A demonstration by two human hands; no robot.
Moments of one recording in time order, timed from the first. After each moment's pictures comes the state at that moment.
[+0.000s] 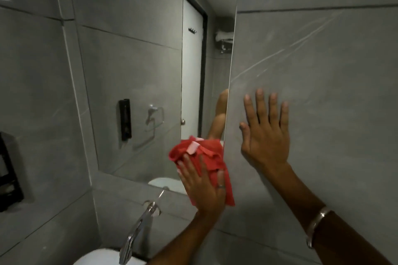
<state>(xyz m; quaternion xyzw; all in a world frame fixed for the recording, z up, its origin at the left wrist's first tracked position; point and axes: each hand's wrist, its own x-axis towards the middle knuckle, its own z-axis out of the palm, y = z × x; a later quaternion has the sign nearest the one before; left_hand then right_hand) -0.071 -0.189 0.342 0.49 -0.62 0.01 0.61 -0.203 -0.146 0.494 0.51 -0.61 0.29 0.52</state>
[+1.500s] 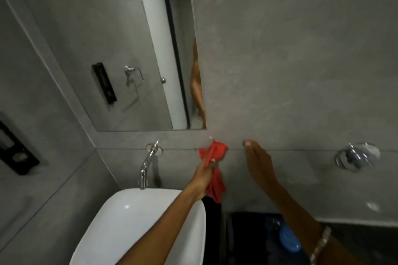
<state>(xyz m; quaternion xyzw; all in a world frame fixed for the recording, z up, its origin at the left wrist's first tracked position) 0.001 -0.078 0.251 0.43 -0.58 -0.63 0.28 -0.137 0.022 0.298 0.30 -0.72 0.59 -0.20</state>
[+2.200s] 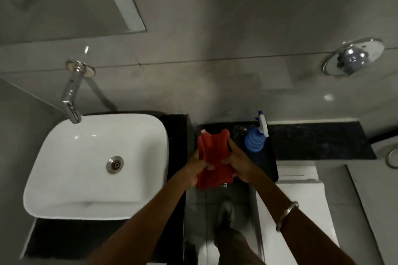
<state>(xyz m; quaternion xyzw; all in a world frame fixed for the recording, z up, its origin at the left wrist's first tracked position) -0.014 0.027 0.041 0.51 -0.40 -0.76 -0.02 -0.164 0.119 0.053 0.15 -0.67 0.41 -0.60</state>
